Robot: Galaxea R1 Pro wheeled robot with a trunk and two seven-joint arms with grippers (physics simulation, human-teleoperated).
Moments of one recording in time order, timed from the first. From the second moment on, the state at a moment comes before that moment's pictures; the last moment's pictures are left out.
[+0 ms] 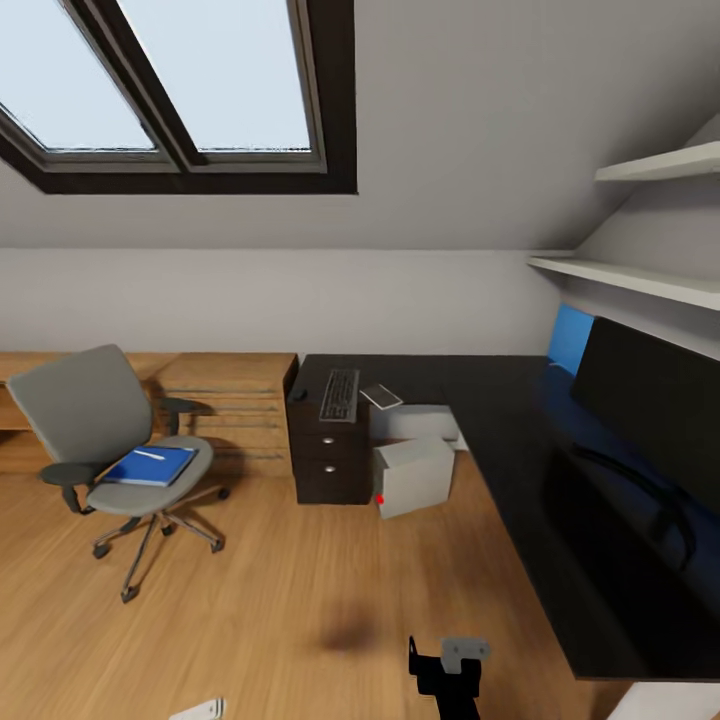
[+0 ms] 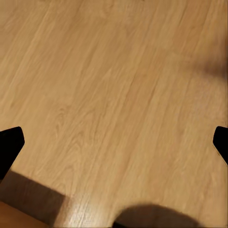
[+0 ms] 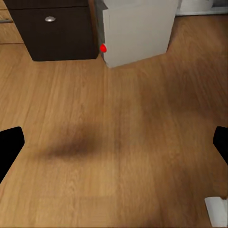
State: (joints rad) left arm -0.27 0.02 -0.16 -0.32 0.37 -0.16 0.31; right arm -0.41 0.16 0.06 -0.18 0.01 -0.51 -0.18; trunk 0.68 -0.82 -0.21
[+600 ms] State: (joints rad) left arm -0.27 0.02 -0.16 -0.32 0.37 -0.15 0.31; right arm -0.41 0.16 0.06 -0.18 0.02 -0.51 -0.18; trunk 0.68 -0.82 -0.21
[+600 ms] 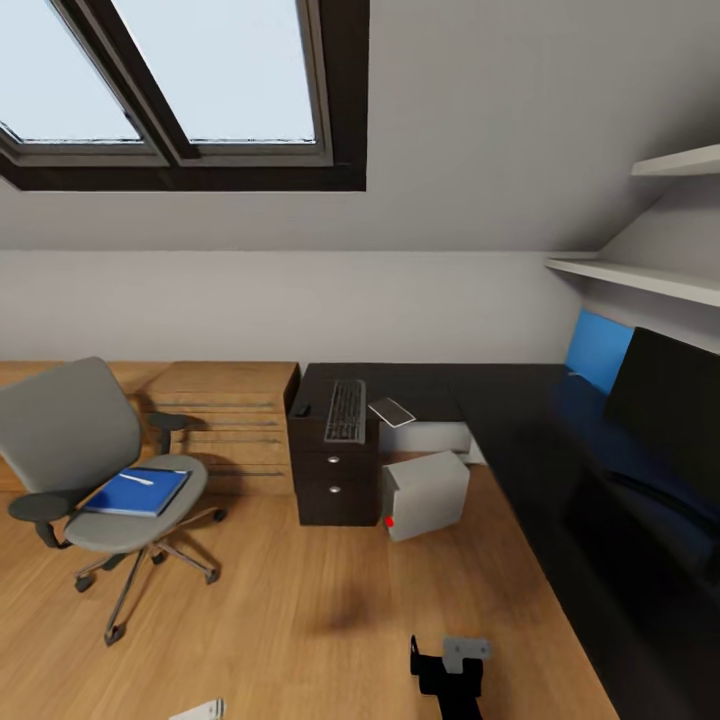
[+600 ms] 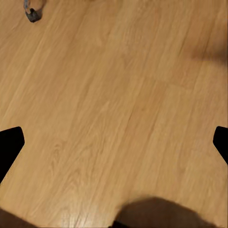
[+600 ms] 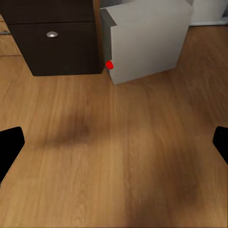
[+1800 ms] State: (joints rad) left arm -0.27 0.04 -0.08 -1.22 0.37 0.49 0.31; right arm -0.42 0.17 0.06 -0.72 -0.52 -0.05 -0.17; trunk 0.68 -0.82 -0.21
